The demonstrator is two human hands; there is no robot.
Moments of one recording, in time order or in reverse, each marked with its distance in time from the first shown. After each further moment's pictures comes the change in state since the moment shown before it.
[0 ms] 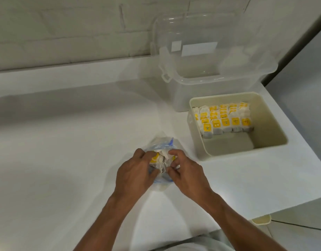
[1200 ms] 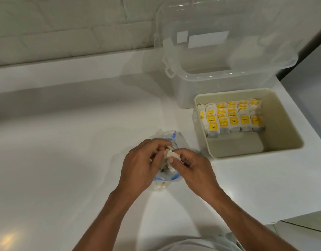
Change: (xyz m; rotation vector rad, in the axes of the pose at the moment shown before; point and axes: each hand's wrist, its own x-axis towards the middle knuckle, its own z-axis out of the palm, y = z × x) left_hand 0.018 0.027 -0.029 -0.523 0.106 0.006; right_hand 0.009 -0.014 -0.027 0.385 -0.010 0.062
